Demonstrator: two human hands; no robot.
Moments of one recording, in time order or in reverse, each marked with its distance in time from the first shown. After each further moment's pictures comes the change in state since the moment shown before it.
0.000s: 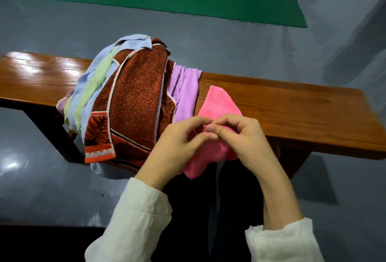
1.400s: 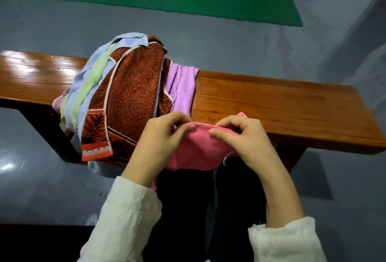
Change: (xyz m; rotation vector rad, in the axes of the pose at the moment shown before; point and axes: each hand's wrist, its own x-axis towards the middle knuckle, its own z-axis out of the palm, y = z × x) left_hand -0.006 -0.006 -0.012 0.143 0.181 -0.055; right_hand -0.011 0.004 -0.010 -0.165 0.073 0.056
